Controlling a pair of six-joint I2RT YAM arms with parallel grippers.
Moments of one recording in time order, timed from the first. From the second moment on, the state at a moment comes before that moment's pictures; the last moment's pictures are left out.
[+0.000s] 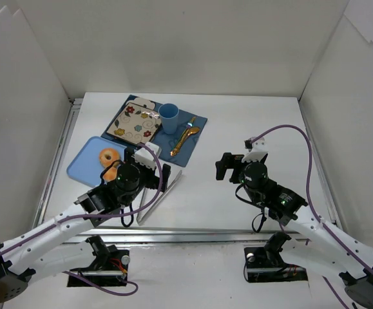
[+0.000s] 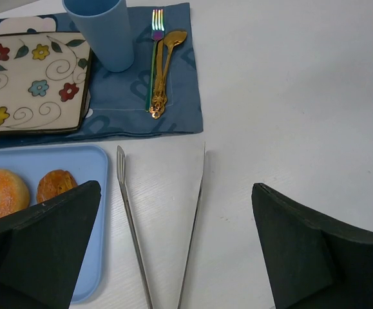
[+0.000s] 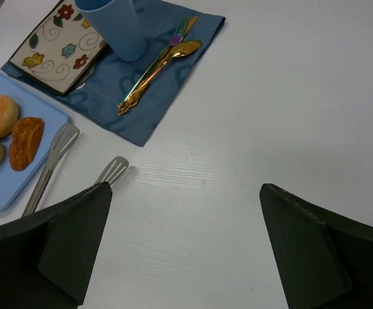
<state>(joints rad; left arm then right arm) -0.90 0.89 0.80 -0.24 -0.40 -0.12 0.77 0.81 0.69 -0.24 0.46 0.44</state>
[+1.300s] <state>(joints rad) -0.74 1.37 0.94 -0.67 -0.22 -0.29 0.77 0.85 0.71 -0.25 0.43 0.45</state>
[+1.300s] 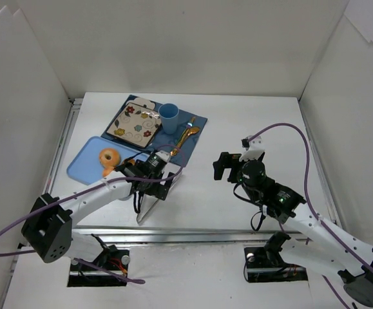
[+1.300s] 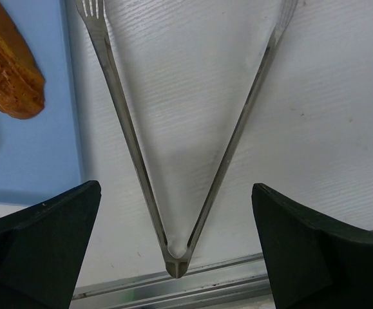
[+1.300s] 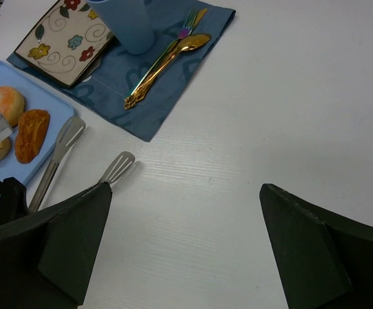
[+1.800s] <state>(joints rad) -0.64 1.42 0.91 -0.60 -0.05 -0.26 0.77 0.84 0.72 -0.25 0.42 0.45</state>
